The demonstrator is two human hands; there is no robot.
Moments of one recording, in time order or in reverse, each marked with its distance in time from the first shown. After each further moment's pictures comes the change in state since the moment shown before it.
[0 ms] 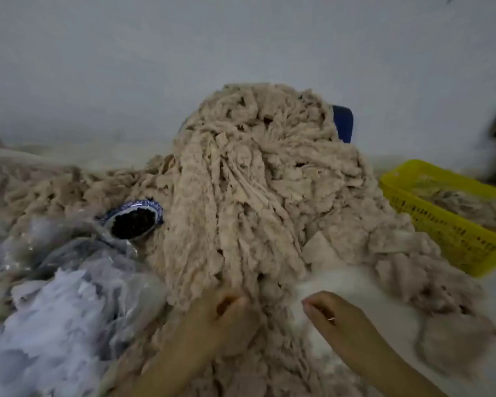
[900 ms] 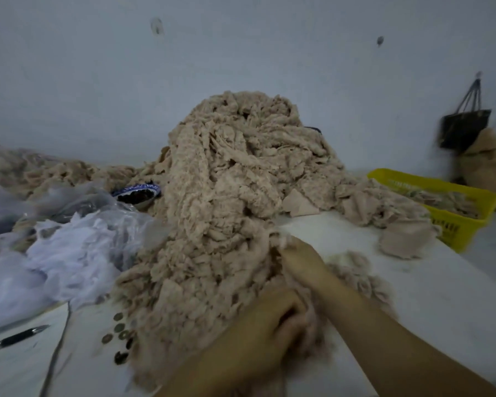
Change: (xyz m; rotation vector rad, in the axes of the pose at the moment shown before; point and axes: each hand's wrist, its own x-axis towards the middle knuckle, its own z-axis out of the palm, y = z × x) left_hand -0.151 -0.033 0.113 0.134 -0.171 0.767; right_hand -0.070 0.015 0.095 0.315 0.256 -0.044
